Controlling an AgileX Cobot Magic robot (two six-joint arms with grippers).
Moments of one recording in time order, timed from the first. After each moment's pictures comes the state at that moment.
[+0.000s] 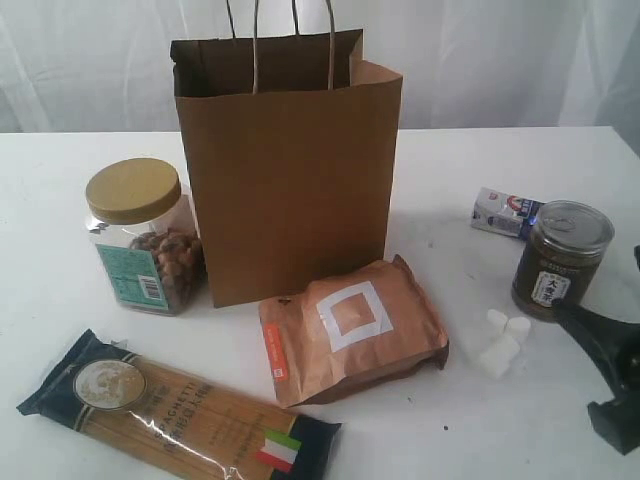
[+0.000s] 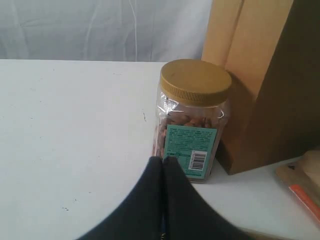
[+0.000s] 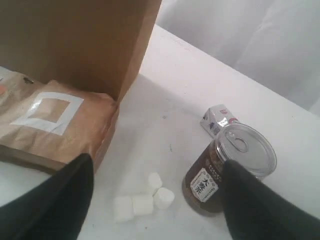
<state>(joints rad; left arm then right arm) 0.10 0.31 -0.13 -1.28 0.34 1.21 0.42 0.54 -0.33 -0.25 0.26 -0.04</state>
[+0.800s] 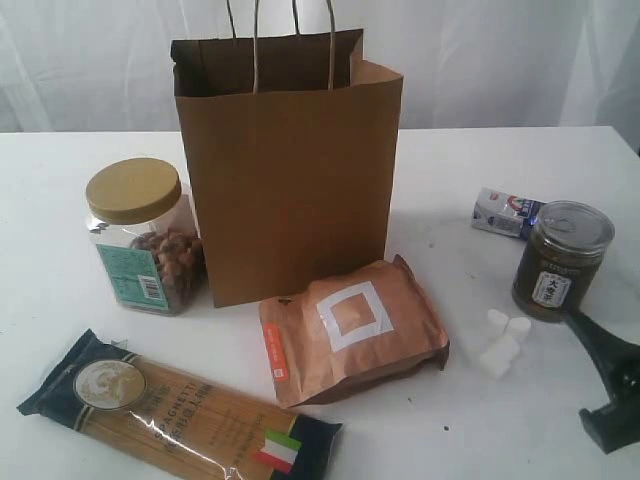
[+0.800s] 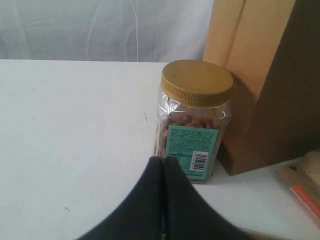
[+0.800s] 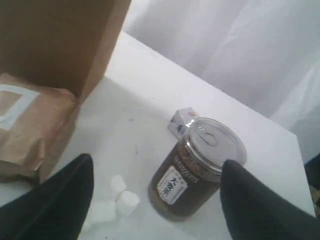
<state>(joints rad) 0.10 0.31 -0.13 -1.28 0.33 1.21 0.31 0.60 -0.12 0.47 -0.14 -0.83</state>
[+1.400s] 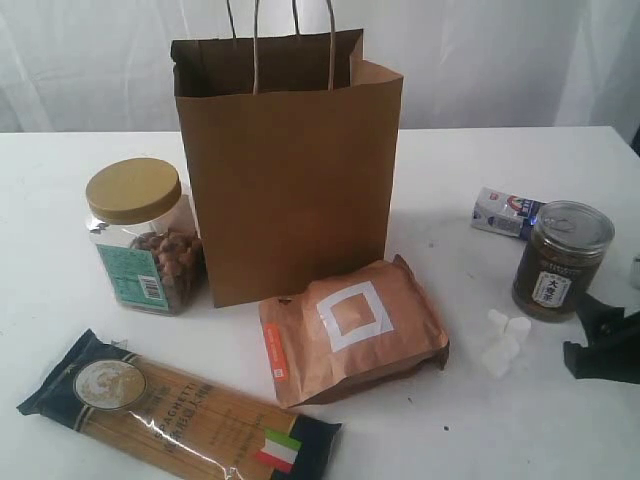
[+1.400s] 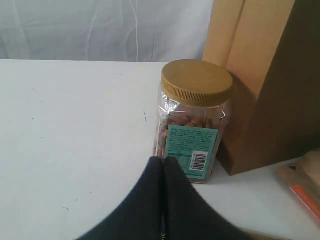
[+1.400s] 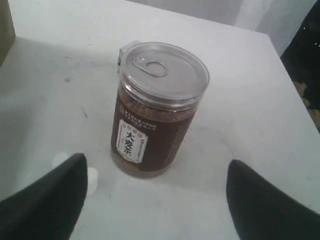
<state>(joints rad) 0.10 0.31 -0.13 -1.28 0.33 1.21 0.17 1.09 -0.12 0.34 -0.49 -0.41</state>
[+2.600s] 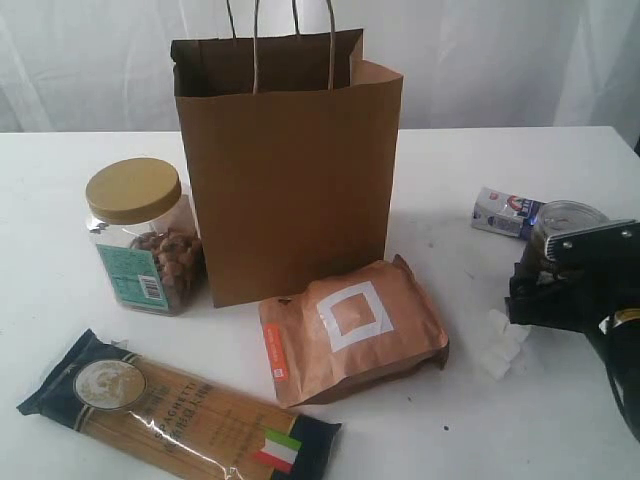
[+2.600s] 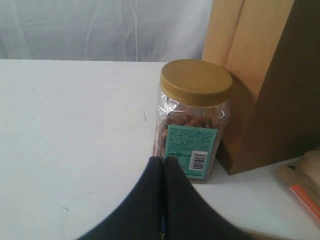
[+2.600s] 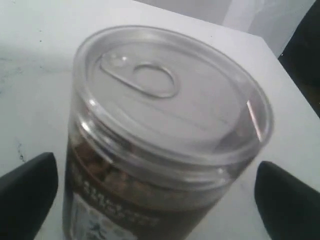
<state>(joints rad) 0.10 0.31 -0.13 -1.28 0.33 1.21 0.17 1.87 -0.35 0.29 -1.08 -0.29</state>
